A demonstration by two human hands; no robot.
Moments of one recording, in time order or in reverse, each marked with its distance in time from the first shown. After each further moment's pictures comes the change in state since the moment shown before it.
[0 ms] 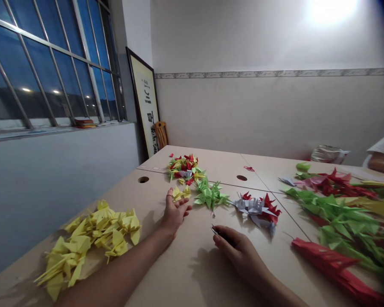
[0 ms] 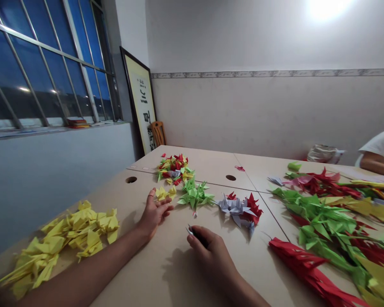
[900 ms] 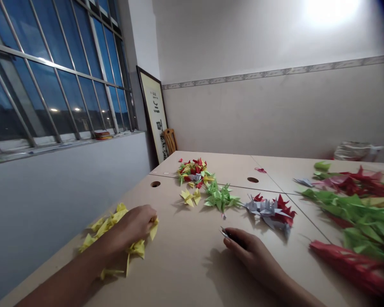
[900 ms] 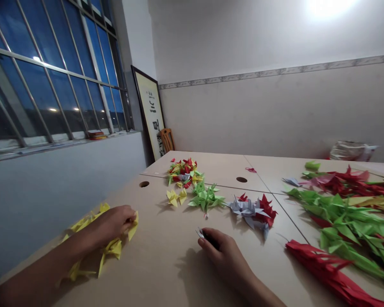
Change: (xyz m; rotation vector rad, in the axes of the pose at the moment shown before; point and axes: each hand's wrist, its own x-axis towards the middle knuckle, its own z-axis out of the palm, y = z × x) left_hand -0.038 0.092 -0.121 1.169 -0.276 0.326; right_hand -0.003 0.000 -0.001 0.027 -0.031 -0.054
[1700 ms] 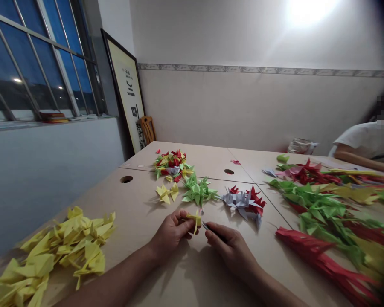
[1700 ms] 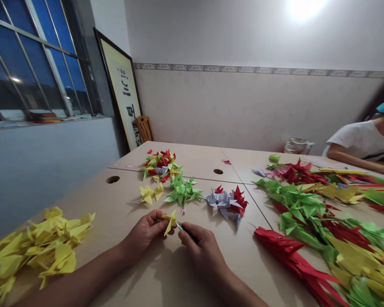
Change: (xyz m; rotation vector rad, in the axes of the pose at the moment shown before) left_hand 0.046 0.077 0.137 -1.233 -0.260 -0.163; right_hand 0.005 0.007 -0.001 0.015 0.070 0.045
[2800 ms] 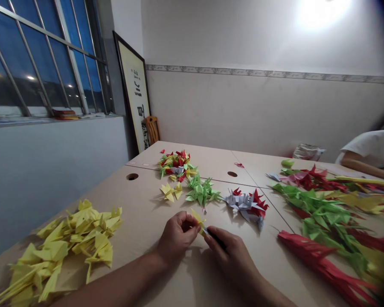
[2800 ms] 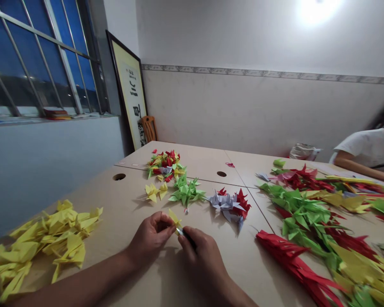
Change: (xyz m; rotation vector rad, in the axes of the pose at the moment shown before) left_hand -0.006 -0.014 0.008 0.338 0.181 0.283; right_hand -0.010 -0.005 0.009 -0.303 0.035 -0.085
